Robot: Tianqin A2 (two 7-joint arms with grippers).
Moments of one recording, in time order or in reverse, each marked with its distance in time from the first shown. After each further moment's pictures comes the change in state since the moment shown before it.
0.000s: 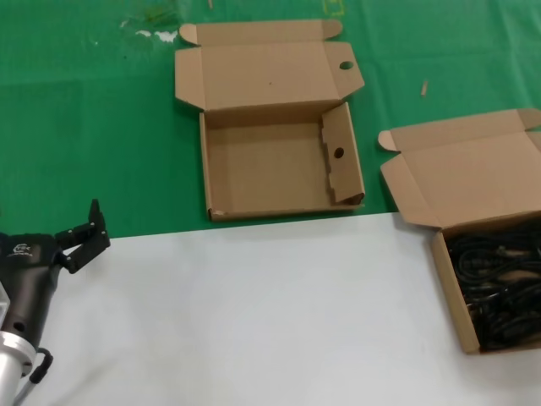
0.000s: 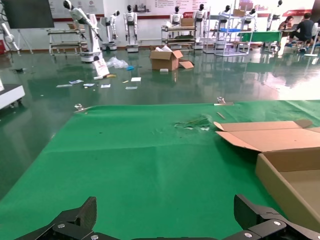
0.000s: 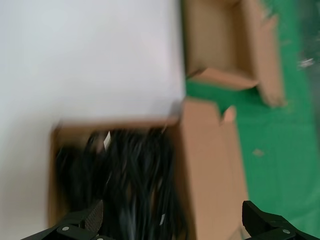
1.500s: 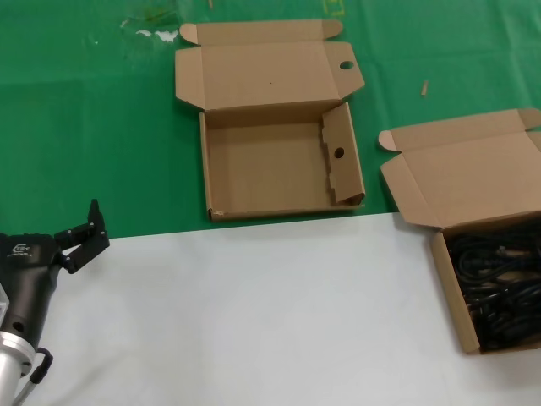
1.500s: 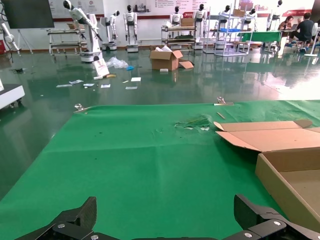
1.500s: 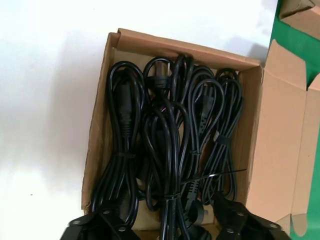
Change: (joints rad) left arm 0.000 0.000 0.000 0.000 0.000 0.000 0.000; right arm 0.391 0.146 -0.416 -0.154 -0.311 -0.179 0.112
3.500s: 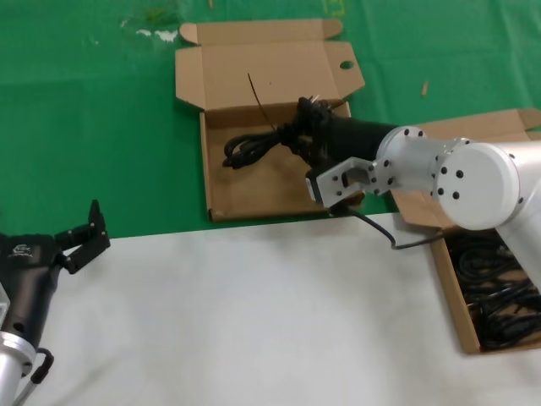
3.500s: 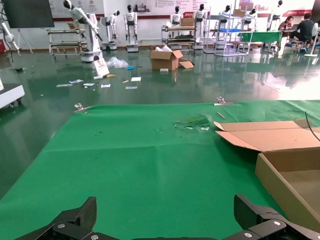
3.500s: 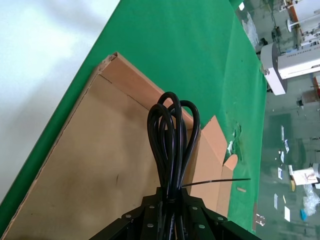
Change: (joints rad) left arm 0.000 0.000 0.000 0.000 0.000 0.000 0.000; right arm 0.885 -0.832 -0.538 -0.548 -0.101 0.172 -0.400
